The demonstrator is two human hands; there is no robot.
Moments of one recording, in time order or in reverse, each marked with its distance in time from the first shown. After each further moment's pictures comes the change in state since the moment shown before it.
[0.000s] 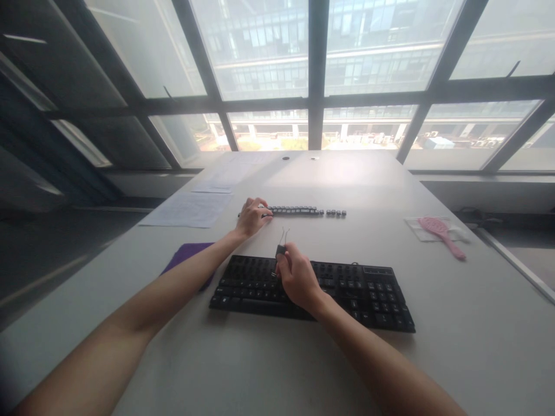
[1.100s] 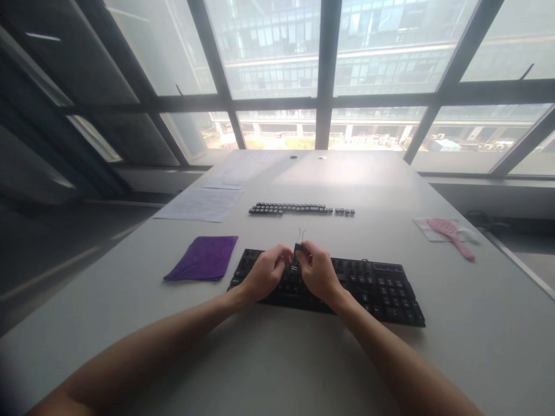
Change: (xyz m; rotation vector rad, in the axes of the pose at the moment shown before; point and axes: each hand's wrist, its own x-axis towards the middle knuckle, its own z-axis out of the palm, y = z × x) left_hand -0.115 0.135 -0.077 -0.702 -0.147 -0.171; right_hand -0.005 0.002 -0.013 -0.178 0.070 -0.007
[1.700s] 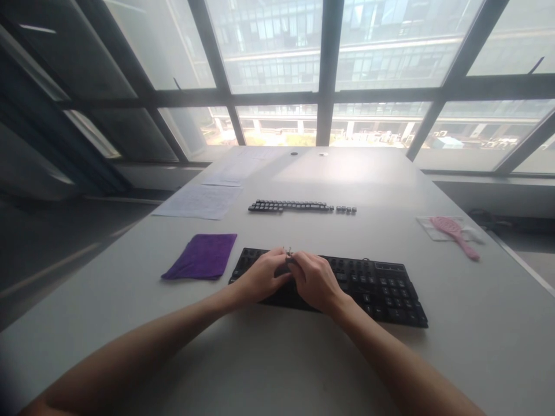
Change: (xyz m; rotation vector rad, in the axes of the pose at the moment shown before) left_hand -0.003 -0.005 -0.009 0.069 -0.242 0.063; right_hand -0.014 -0.005 -0.003 -0.212 -0.118 -0.260
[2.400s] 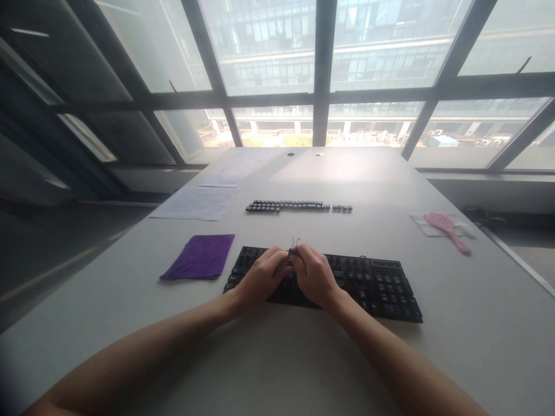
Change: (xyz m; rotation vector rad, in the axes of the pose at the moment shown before) left_hand -0.006 0.003 0.013 0.019 0.182 0.127; right_hand 0.000 -0.002 -0.001 0.064 0.144 0.071
